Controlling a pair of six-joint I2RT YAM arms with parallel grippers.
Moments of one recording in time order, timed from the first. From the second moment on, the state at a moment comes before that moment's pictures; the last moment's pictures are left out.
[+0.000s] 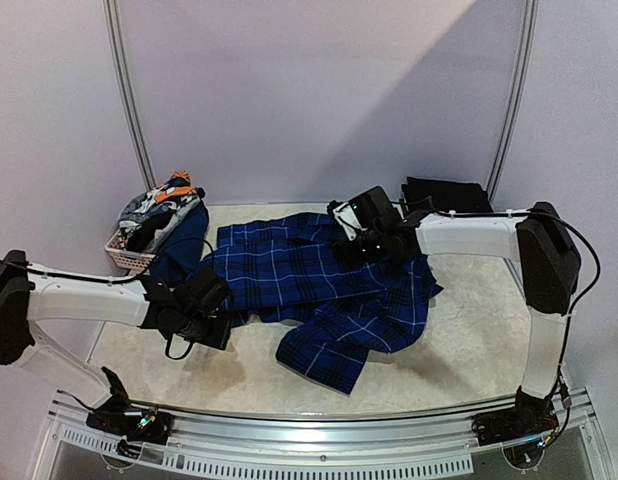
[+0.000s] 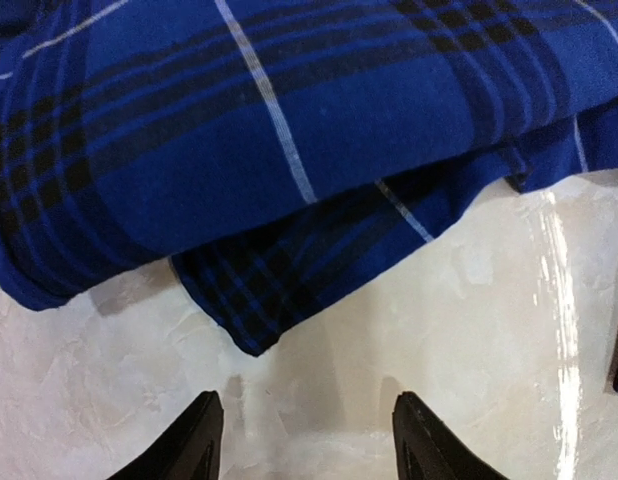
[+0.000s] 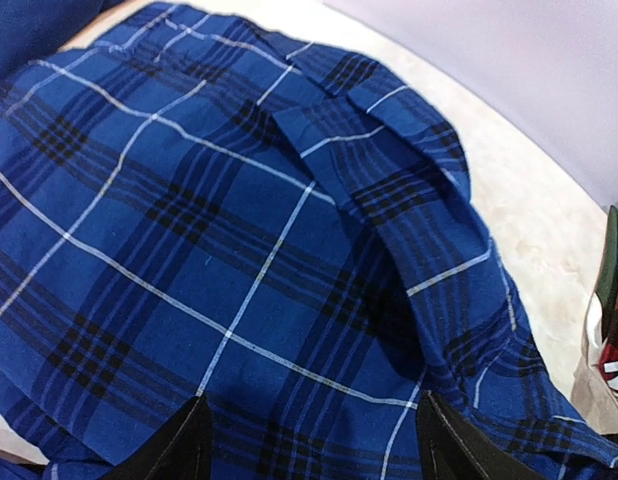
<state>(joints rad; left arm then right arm) -0.82 1.39 0.65 -0.45 -0.31 -0.53 0.74 1.96 1.44 -0.22 0.19 -0.02</state>
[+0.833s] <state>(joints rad) -0.74 1.57 0.89 -0.27 -0.31 -0.46 0.75 2.22 1.70 -0.29 0.32 -0.10</state>
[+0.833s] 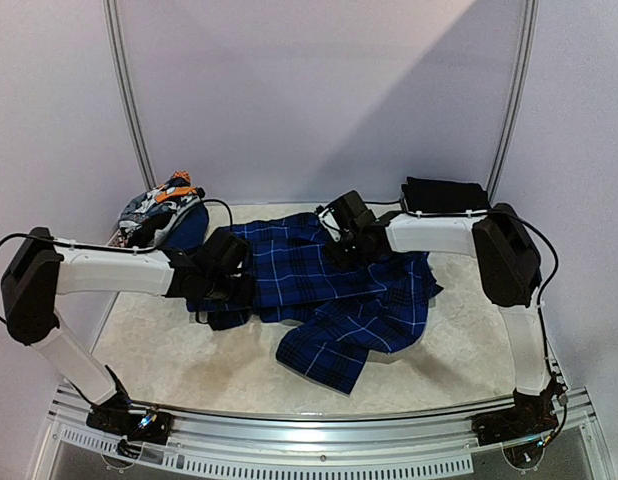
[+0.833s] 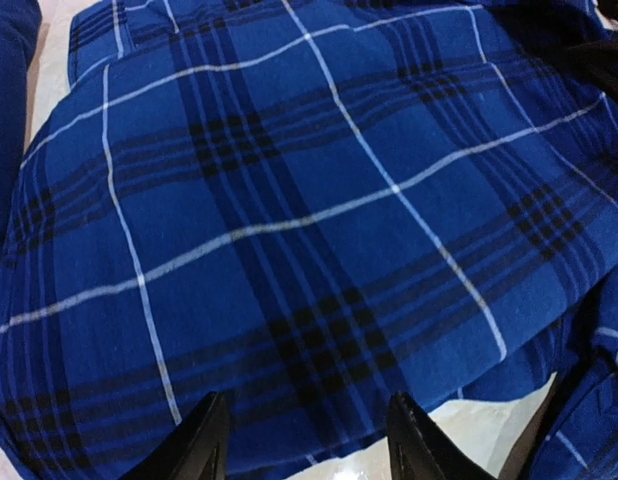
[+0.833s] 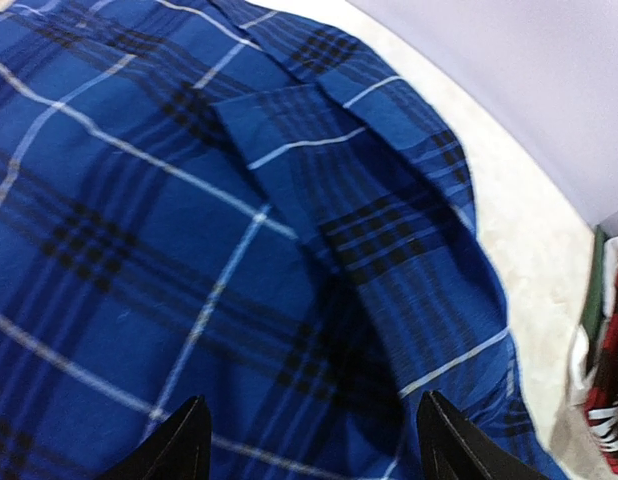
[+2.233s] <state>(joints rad) -0.57 1.87 1.00 -0.14 -0.20 -0.39 0.65 2.44 2.02 -0.26 0.56 -0.33</state>
